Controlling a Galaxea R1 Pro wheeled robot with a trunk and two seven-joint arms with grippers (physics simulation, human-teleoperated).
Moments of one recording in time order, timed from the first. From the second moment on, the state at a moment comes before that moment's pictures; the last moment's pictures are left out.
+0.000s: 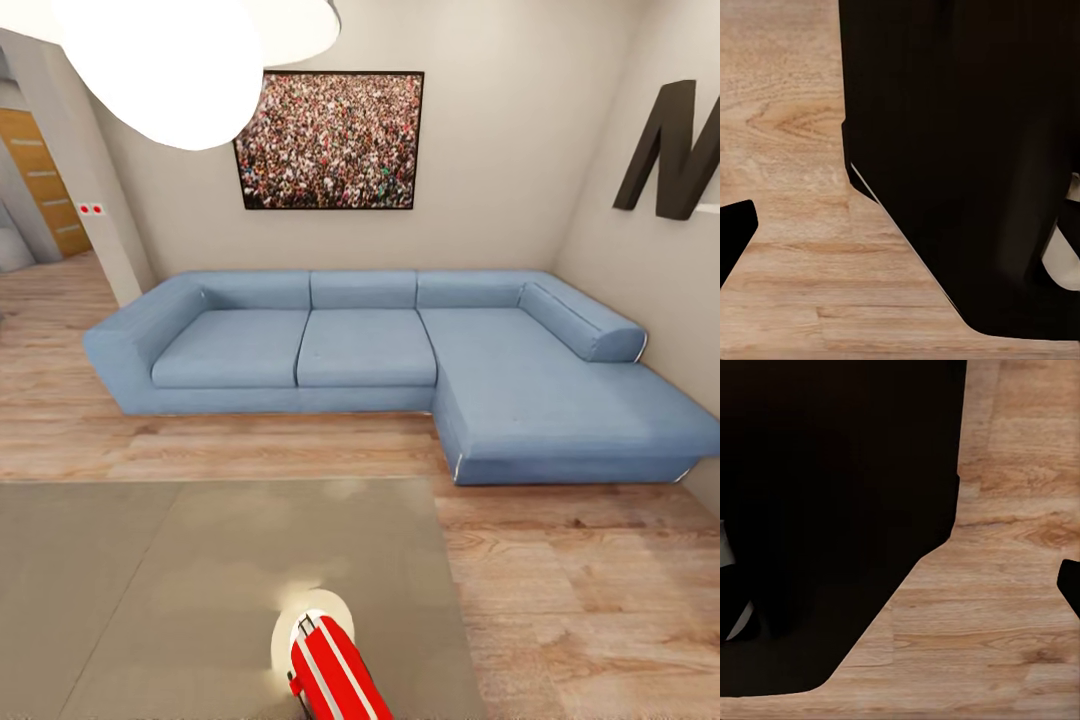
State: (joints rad) left arm 0.00 0.01 0.00 -0.07 0.02 0.00 0.00; right arm 0.00 0.00 0.00 -0.01 0.01 -0.07 -0.01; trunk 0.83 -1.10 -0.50
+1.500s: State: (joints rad) left arm 0.00 0.01 0.00 -0.07 0.02 0.00 0.00; right arm 0.00 0.00 0.00 -0.01 0.01 -0.07 -0.01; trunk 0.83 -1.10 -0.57
